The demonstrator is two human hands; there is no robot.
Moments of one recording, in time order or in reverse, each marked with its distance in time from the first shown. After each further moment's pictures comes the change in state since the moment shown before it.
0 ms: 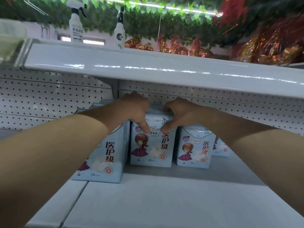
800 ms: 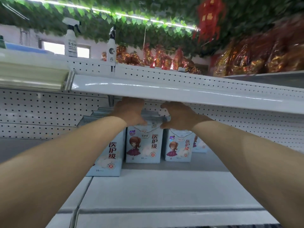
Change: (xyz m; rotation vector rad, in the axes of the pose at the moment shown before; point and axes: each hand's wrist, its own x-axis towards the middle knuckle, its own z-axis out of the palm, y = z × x) left_hand -0.060 0.012 -0.014 -0.261 0.291 0.001; right_hand -0.068 -0.037 -0.025 -0.101 0.152 0.173
